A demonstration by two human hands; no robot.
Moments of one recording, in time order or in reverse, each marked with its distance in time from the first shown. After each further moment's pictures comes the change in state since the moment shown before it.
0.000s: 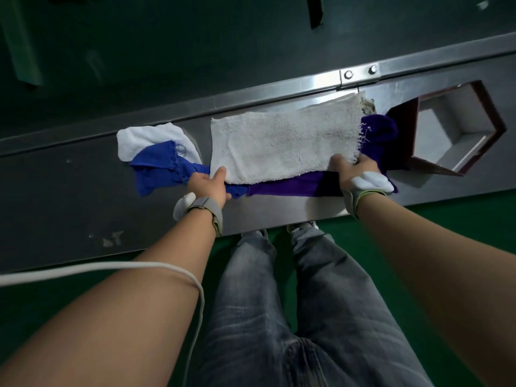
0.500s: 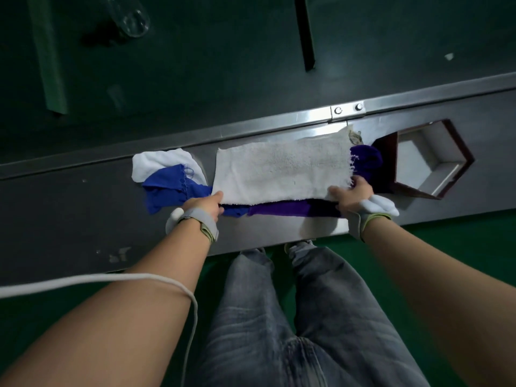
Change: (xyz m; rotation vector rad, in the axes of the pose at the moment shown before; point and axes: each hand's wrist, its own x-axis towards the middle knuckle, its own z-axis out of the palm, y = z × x) left_hand -0.006 0.023 -0.033 -0.050 -0.066 -0.244; right_hand -0.015 -0.001 -0.019 0.363 -0.165 -0.006
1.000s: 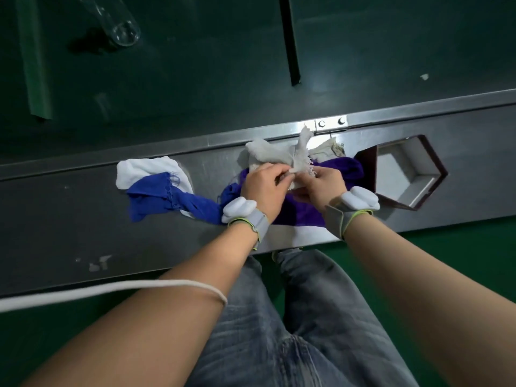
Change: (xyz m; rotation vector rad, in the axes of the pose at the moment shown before) left_hand -0.106 0.036 0.095 0.263 -0.146 1.220; right_hand -0.045 -0.062 0.007 0.338 -0.236 -0.269
